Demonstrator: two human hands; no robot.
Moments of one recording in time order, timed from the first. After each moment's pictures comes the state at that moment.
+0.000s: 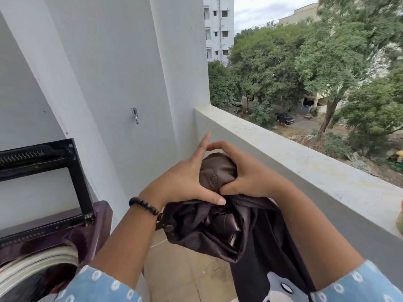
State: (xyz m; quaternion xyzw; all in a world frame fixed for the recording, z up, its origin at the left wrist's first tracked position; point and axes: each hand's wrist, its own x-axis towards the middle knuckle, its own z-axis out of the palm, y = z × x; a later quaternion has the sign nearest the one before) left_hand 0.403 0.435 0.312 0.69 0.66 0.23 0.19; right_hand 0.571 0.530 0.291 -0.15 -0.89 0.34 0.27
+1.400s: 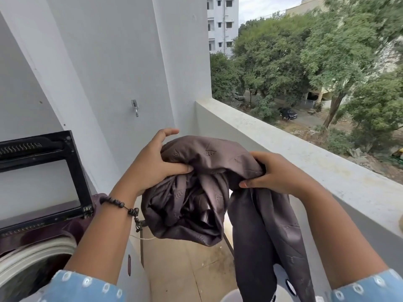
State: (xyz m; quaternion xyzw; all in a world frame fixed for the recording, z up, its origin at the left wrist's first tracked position) left_hand 0.361 0.426 0.308 0.56 0.66 0.46 0.19; right_hand 0.616 0.562 0.274 -0.32 -0.88 0.27 0.23
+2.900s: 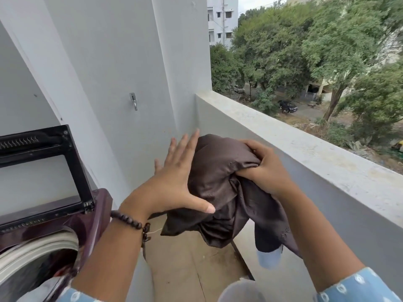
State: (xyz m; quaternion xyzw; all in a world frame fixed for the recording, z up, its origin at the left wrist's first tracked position) left_hand 0.389 0.417 0.287 0.68 0.70 0.19 0.12; right_hand 0.581 0.551 0.246 -0.21 -0.75 0.45 0.45
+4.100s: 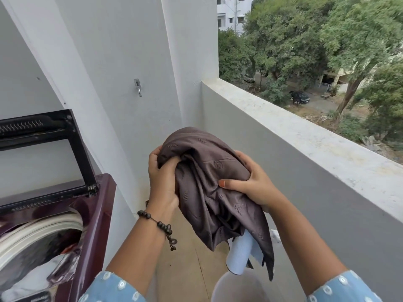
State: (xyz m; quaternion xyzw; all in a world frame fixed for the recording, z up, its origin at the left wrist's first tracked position) left_hand 0.414 0.443 0.236 0.16 0.48 0.82 0.28; right_hand 0.576 0.546 0.195 -0.23 -0.70 0.59 0.34
